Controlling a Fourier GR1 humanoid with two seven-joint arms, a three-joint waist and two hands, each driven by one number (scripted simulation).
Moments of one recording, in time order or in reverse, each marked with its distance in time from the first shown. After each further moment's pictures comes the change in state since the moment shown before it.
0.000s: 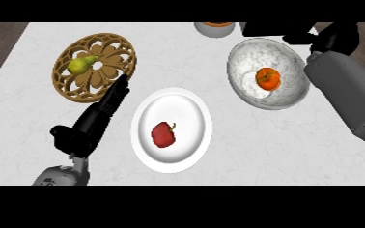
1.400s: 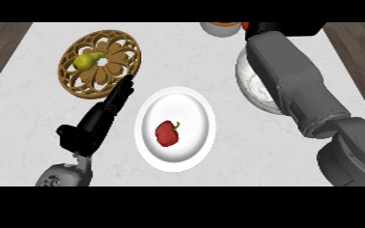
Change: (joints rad) left arm -0.018 0.010 -0.030 0.023 0.012 0.005 -0.019; right arm -0.348 0.360 0.427 0.445 0.226 0.330 0.259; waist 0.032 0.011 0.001
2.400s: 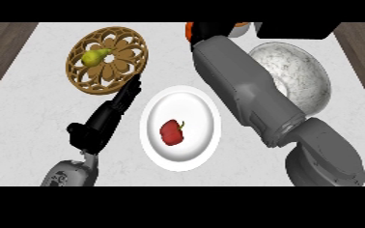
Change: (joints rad) left arm -0.029 -0.007 -0.035 0.028 0.005 -0.001 -0.009; right arm -0.085 0.150 -0.018 -0.168 -0.129 0.168 0.002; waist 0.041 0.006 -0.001
